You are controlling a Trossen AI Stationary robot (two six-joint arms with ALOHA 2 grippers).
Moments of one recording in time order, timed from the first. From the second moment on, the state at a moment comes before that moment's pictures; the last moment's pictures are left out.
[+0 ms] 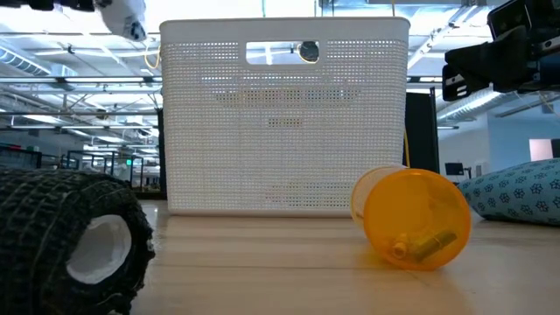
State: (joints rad) left arm -0.60 0.28 0.37 -0.03 -0.52 0.50; right arm 0.00 0.34 0.02 0.35 -0.26 -0.04
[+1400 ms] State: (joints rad) left arm 0.10 1.50 1.61 -0.74 -0.23 0.38; right arm 0.00 0.34 0.02 0.36 -0.26 -0.09
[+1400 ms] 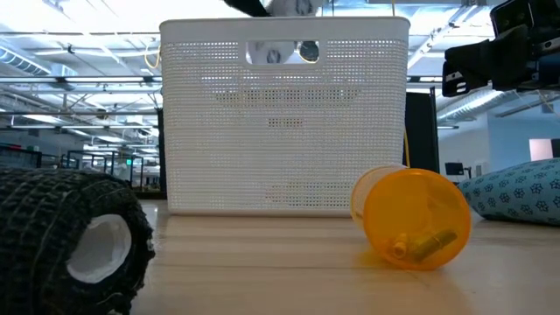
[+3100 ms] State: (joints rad) left arm 0.34 2.08 1.78 -1.05 -0.16 0.73; right arm 0.00 0.34 0.02 0.34 -0.26 -0.10
